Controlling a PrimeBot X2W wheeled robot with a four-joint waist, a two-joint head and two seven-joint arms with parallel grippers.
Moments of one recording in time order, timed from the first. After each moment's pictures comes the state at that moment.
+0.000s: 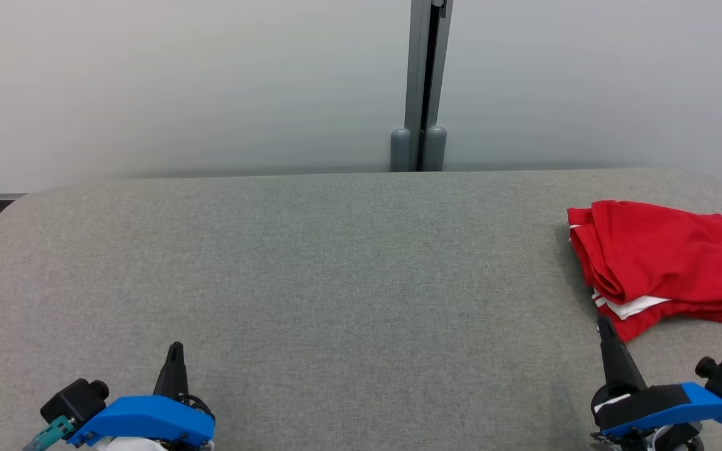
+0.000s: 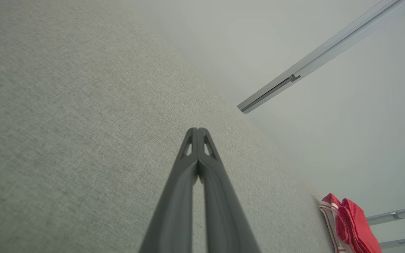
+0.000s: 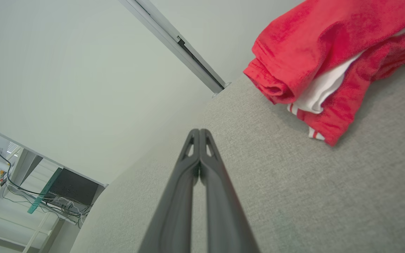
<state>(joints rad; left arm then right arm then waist) -0.06 0.12 -0.14 0.37 -0.93 0.02 -0.09 -0.08 -0.04 -0.04 0.33 0.81 0.13 -0.08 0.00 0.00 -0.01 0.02</state>
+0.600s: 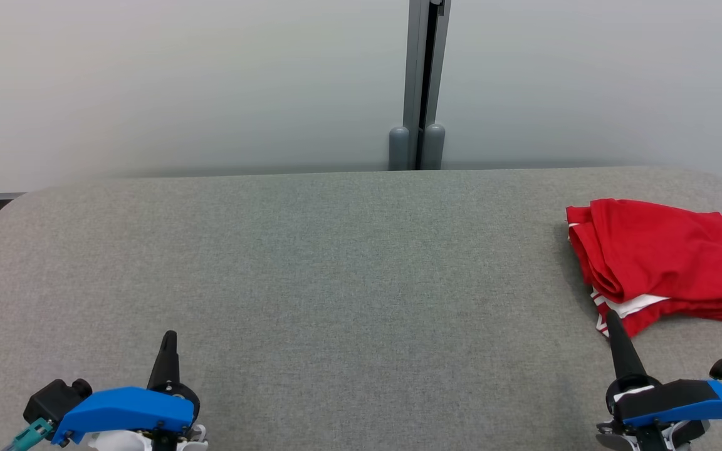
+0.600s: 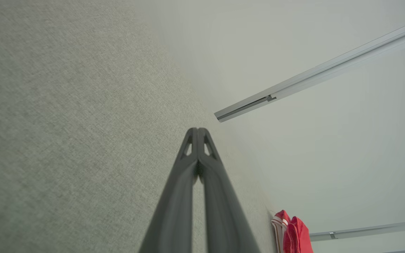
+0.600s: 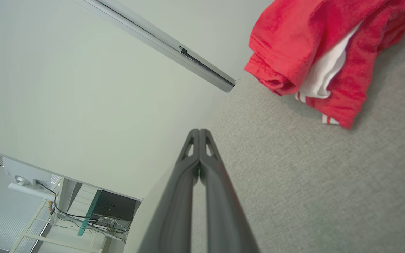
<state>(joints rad) -0.07 0.10 -0.07 0.33 -1.13 -0.02 -0.03 -0.08 -0.04 -0.07 0.31 1.04 0.13 -0.02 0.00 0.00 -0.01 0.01</state>
